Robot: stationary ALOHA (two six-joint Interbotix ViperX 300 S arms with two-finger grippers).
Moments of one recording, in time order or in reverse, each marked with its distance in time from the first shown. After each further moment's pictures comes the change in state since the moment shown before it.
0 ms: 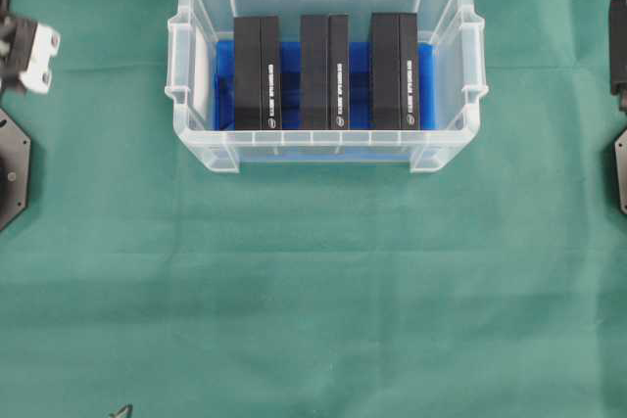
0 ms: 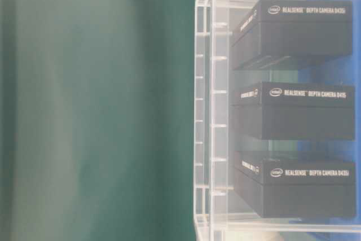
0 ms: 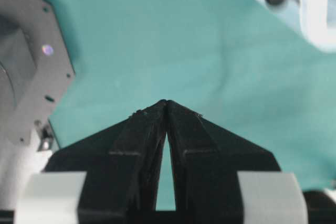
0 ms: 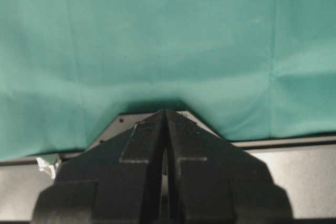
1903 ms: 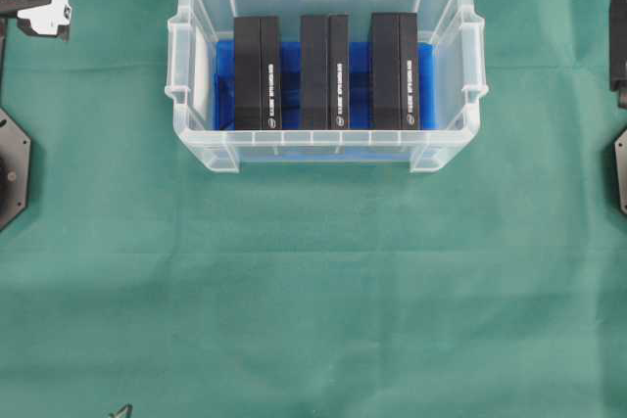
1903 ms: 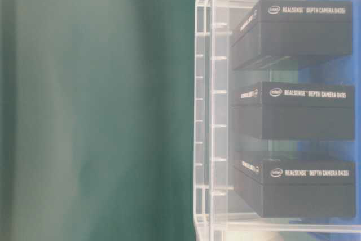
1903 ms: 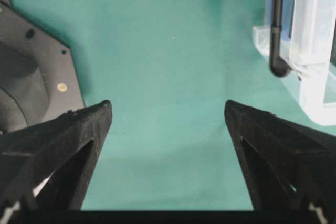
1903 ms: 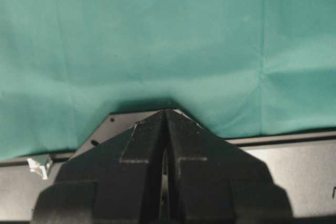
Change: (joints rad) left arm 0.201 0.081 -0.038 -0.014 -0.011 0.146; right arm -0.002 0.002 0.000 -0.028 0.005 -0.002
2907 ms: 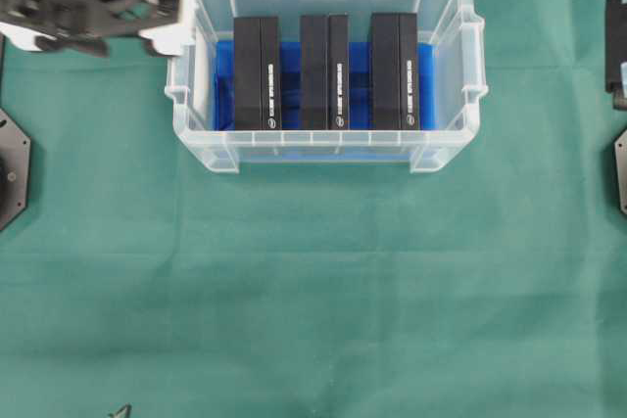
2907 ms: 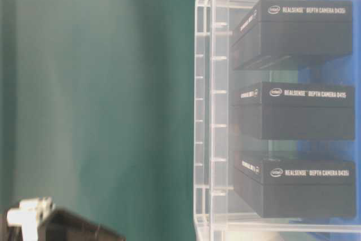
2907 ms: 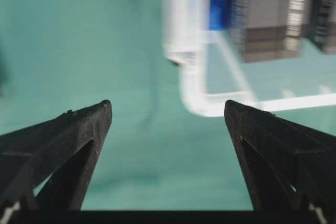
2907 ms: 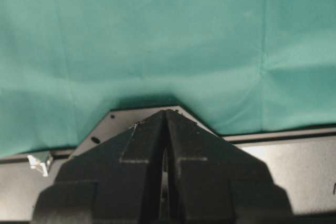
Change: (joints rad) left arm -0.198 0.325 -0.265 -0.002 -0.049 -0.210; right arm 0.002 0.009 0.000 0.000 0.008 0.005
